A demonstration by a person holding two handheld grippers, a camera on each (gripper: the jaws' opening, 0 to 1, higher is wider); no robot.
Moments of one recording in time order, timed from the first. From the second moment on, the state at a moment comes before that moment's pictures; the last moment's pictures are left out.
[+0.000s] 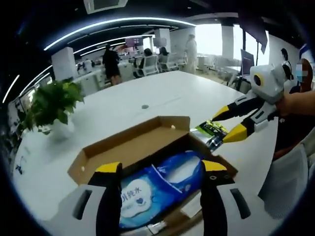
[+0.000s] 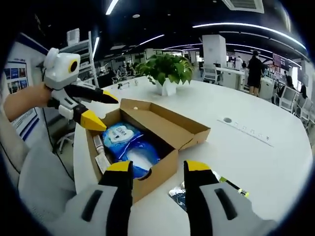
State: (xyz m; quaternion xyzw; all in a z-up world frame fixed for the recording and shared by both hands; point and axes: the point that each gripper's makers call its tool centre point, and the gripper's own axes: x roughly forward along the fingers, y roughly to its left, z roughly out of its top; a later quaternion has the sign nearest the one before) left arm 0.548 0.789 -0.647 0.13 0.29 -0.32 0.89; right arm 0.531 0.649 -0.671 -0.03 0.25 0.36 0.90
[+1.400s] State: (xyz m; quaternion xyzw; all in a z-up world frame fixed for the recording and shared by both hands) left arm 0.517 0.934 -0.700 0.05 0.36 -0.15 0.92; right arm 0.542 0.762 -0.717 -0.02 0.28 0.42 0.86
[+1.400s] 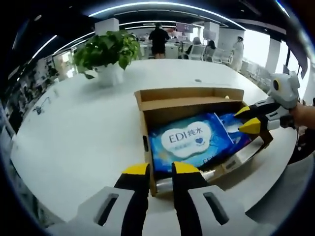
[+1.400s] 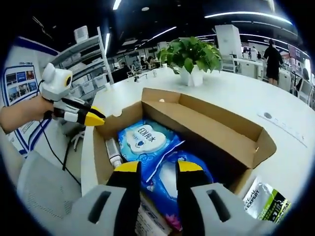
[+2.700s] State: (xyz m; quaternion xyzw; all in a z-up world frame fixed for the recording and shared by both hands) left arm 0.516 0.952 -0.722 0.07 0.39 -0.14 0.91; right arm 0.556 0.791 -0.747 0.00 0.33 0.41 0.85
